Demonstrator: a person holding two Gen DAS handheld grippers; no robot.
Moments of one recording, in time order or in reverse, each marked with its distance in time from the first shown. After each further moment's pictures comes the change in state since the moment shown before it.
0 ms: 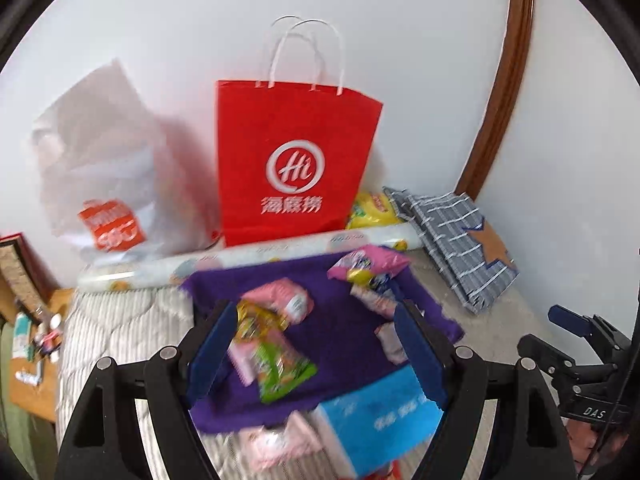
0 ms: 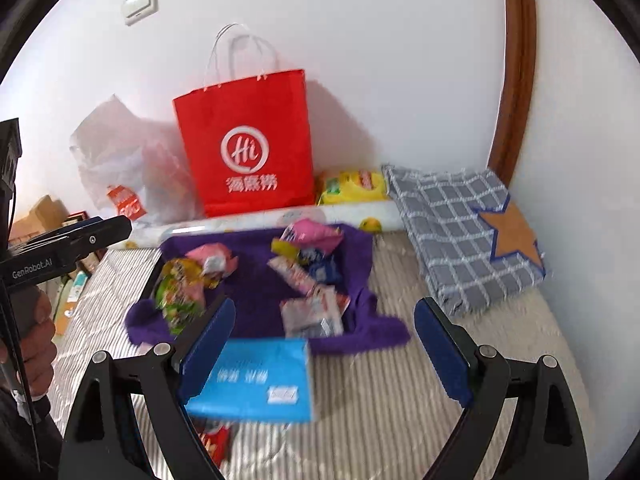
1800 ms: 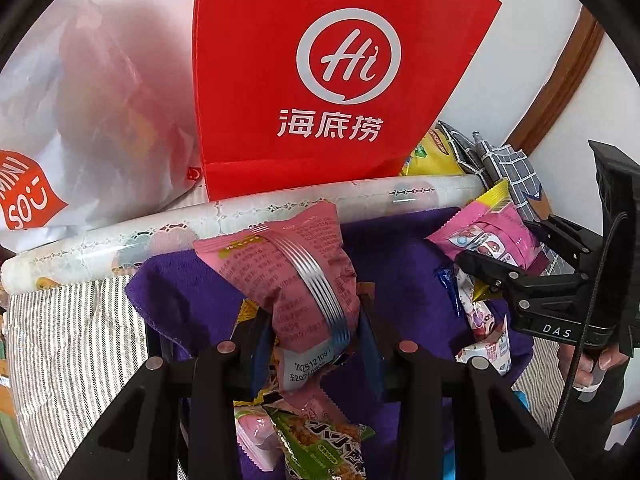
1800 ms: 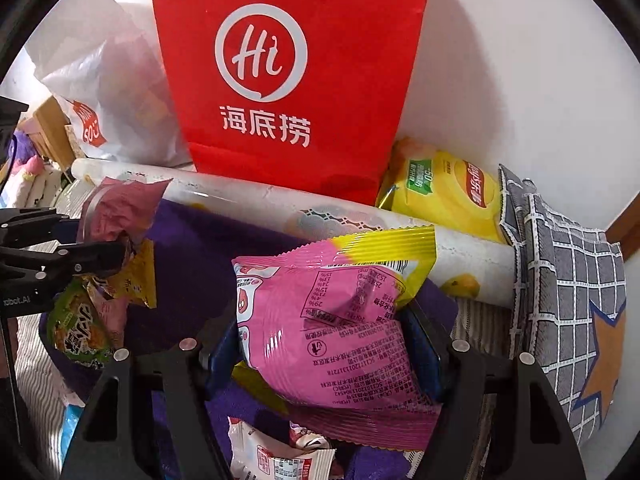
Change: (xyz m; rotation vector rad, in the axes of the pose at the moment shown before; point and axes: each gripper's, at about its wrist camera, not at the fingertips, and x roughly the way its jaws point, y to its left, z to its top) left arm 0.184 0.043 0.026 -0.053 0.288 -0.033; right arm 0.236 0.021 0.091 -0.342 0.237 0.125
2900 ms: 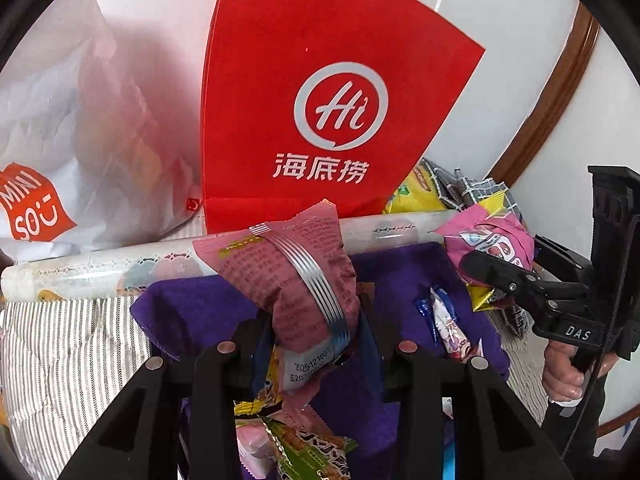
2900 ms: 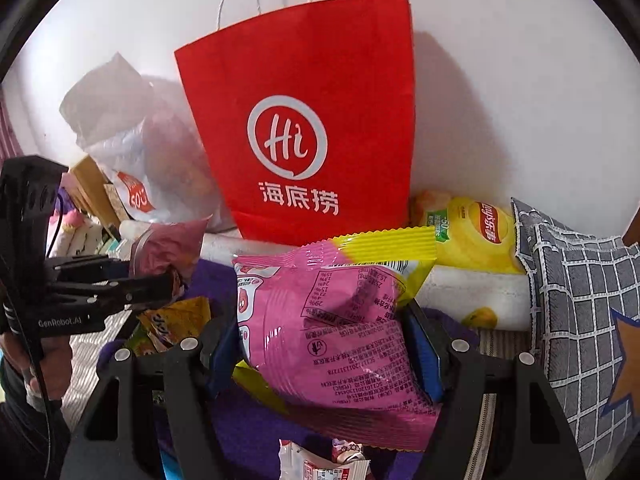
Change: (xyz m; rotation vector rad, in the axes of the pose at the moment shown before) left arm -0.020 0.002 0.001 -0.029 -0.110 -0.051; right arm -0.035 -0.003 0.001 0.083 -0.191 0.159
